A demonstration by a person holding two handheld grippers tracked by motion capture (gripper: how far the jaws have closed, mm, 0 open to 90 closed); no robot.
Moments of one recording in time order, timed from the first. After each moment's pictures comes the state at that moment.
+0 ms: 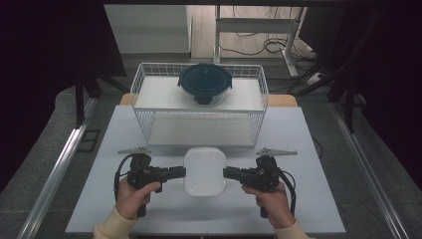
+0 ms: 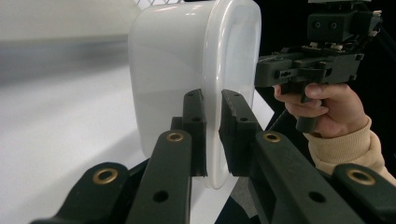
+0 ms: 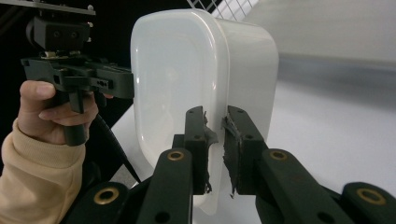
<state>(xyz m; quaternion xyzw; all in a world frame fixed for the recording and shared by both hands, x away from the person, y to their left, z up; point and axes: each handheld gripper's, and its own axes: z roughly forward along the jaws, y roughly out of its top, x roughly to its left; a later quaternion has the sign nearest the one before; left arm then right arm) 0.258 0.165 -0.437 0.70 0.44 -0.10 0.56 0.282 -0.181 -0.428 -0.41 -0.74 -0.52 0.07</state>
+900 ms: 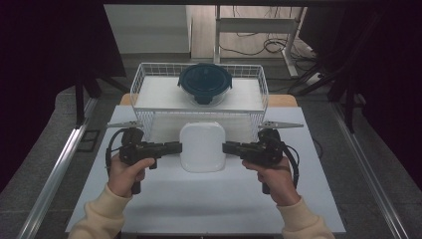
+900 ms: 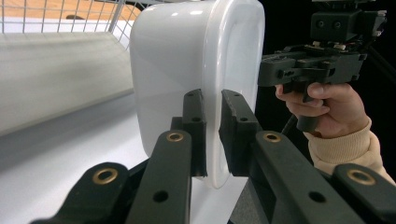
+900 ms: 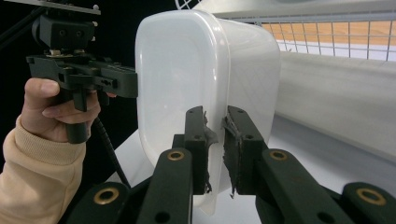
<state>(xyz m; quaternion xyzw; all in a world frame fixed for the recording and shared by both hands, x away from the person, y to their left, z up) 0.282 0.176 -0.375 0.70 0.41 -0.07 0.58 0.307 -0.170 -0.358 -0.37 -0.75 -0.54 0.03</state>
